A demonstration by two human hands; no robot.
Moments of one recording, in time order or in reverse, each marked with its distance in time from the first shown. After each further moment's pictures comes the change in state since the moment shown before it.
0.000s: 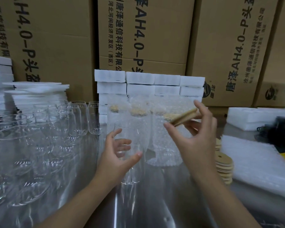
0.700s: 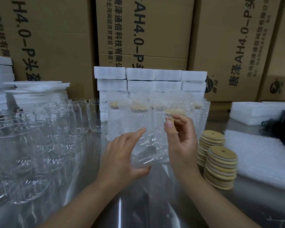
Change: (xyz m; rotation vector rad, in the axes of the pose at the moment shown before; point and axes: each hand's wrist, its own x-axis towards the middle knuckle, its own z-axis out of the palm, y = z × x) left_hand -0.008 0.013 0.004 0.772 -0.090 0.435; right_hand -0.021 0.016 0.036 0.444 -0.021 0.083
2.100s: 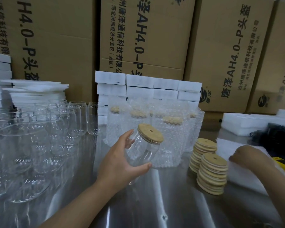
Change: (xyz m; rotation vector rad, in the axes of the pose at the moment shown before) left_hand -0.001 0.002 -0.005 -0.427 -0.042 -0.270; right_hand 0.095 0.014 -0.186 -1.788 -0.287 0.868
